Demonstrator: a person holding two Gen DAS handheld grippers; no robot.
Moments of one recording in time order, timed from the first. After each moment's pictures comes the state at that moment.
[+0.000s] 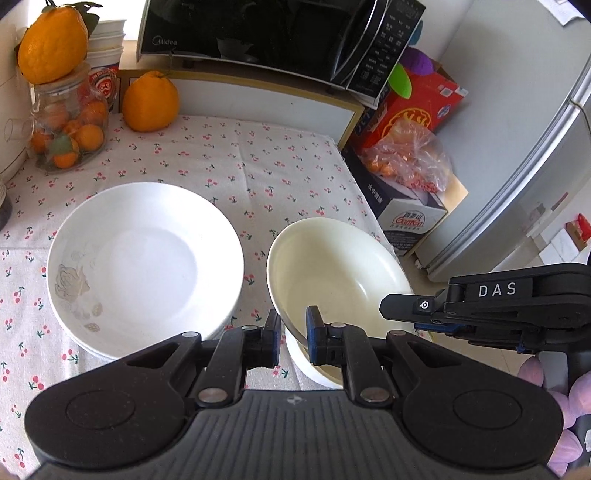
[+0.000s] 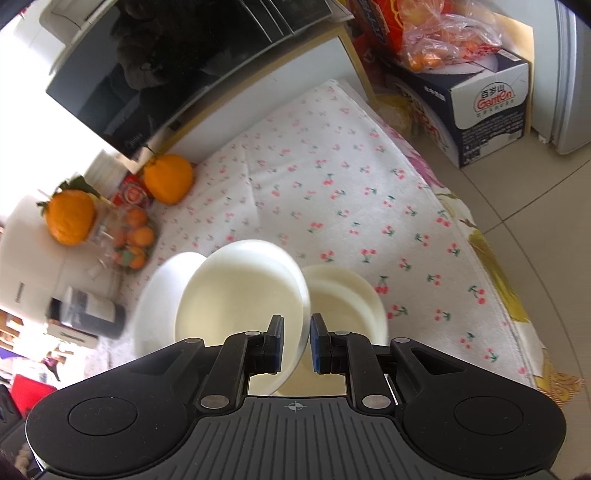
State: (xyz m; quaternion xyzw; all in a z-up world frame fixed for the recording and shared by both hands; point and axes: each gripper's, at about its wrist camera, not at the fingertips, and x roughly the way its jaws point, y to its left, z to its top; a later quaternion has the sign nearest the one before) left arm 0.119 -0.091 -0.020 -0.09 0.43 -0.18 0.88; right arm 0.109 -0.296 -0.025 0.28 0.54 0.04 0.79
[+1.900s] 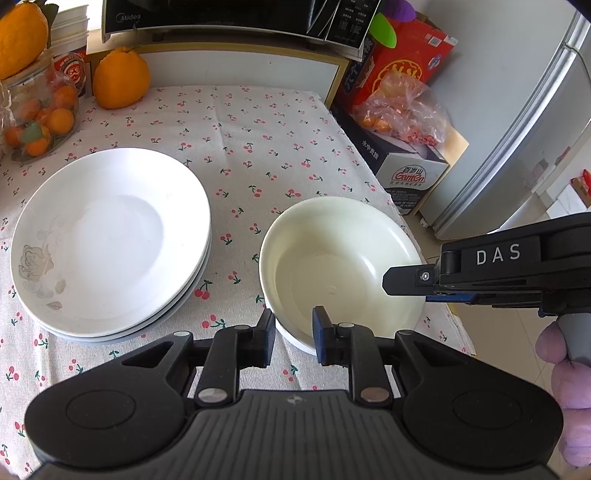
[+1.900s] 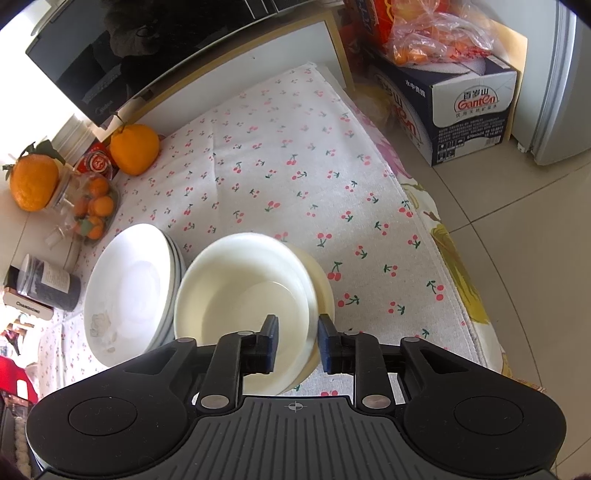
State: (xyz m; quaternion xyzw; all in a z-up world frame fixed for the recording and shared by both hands) left arm 0.117 -0.117 -0.045 -0.04 0.46 -0.19 0.86; right arm 0.108 -0.299 -0.035 0.21 0.57 0.02 0.79
